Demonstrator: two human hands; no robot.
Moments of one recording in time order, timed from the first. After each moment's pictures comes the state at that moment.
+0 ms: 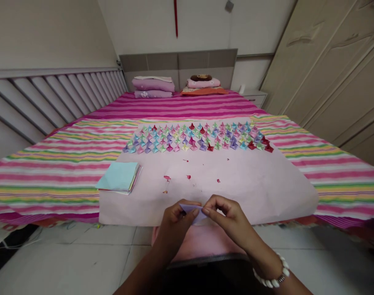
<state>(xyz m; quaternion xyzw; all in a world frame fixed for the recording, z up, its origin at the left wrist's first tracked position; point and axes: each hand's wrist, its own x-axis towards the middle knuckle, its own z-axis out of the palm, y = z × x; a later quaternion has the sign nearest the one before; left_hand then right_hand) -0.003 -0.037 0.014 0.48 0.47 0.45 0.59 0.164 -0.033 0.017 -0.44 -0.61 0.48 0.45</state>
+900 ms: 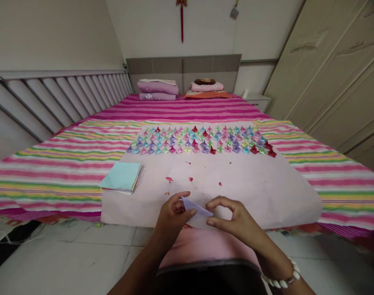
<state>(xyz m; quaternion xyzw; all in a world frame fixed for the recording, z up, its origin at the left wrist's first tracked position) -0.013 -0.021 -0.002 0.44 0.46 0.47 0.61 0.179 -0.026 0.019 -0.47 -0.64 0.47 0.39</state>
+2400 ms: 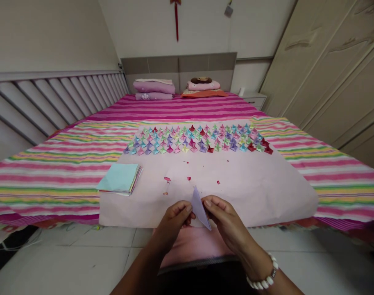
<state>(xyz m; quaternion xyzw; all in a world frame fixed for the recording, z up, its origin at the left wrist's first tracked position) -0.015 -0.023 -0.011 0.48 0.43 0.39 0.66 0.148 -0.032 0.006 -0.37 -0.42 0.66 0.50</state>
